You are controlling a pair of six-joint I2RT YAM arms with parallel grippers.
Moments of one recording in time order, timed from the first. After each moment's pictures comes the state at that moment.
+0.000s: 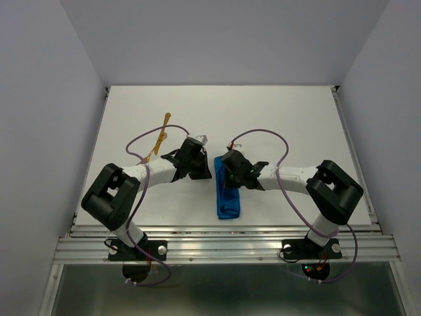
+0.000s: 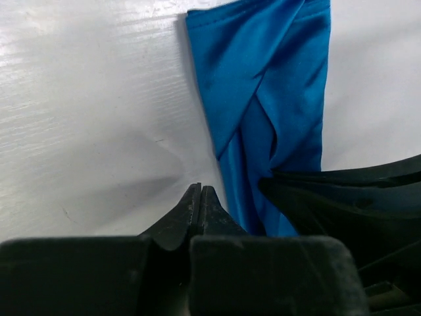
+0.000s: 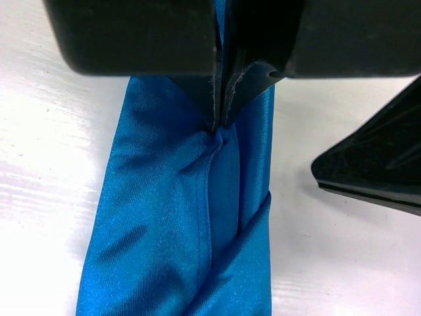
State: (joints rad) left arm -0.63 1.58 0.82 -0.11 0.15 -0.62; right arm 0.86 1.69 0.92 -0.15 0.20 0.73
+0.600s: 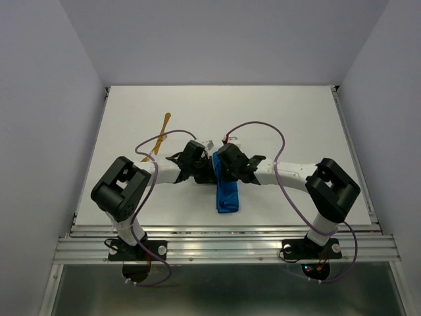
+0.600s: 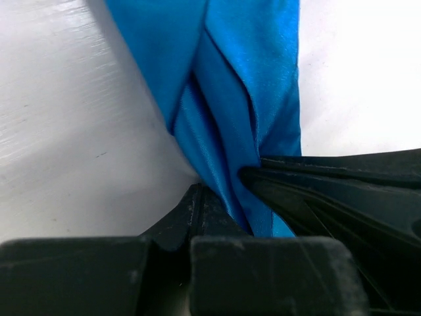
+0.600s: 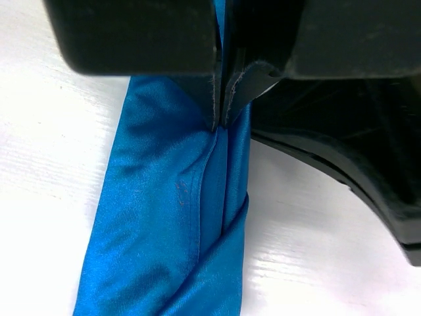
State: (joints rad) left arm -0.63 1.69 0.79 0.02 0.33 -0.62; right arm 0.86 1.72 1.03 -0.22 0.24 0.66
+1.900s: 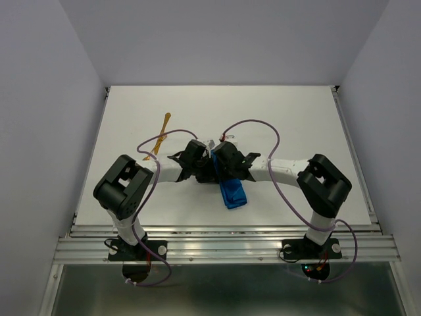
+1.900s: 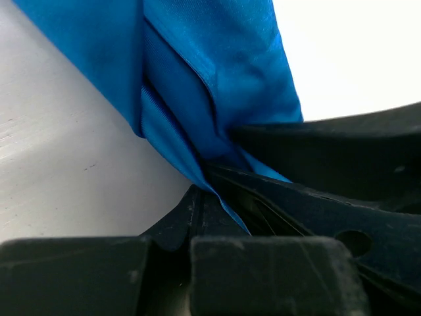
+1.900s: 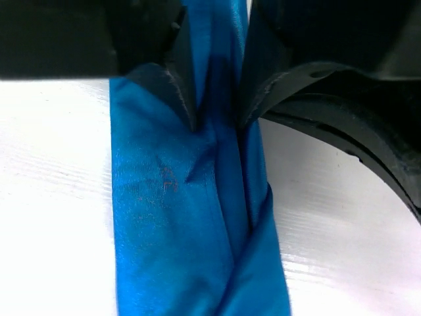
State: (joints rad) left arm -0.64 1.72 0.81 0.03 0.34 -0.64; right arm 0.86 1.80 1.10 -0.23 0.21 0.63
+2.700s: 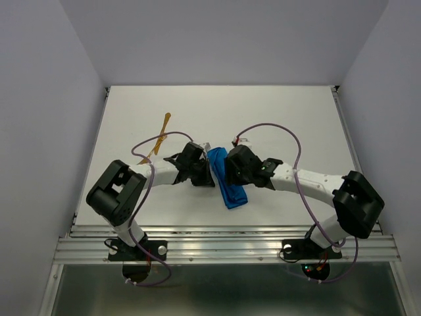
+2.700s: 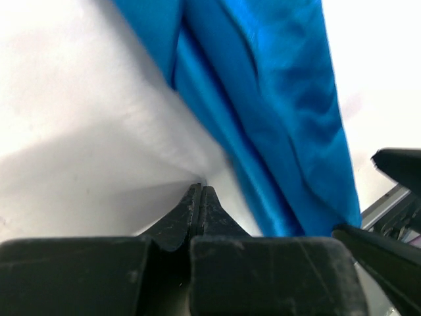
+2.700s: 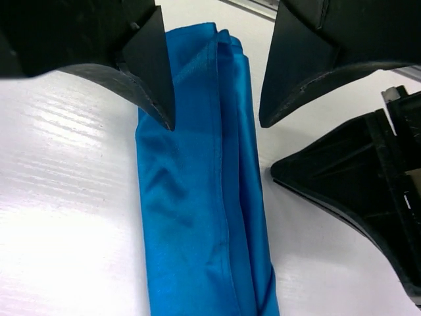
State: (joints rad) left arm -0.64 1.65 0.79 -0.06 0.29 -0.64; right arm 0.86 1.51 0.94 -0.33 0.23 0.66
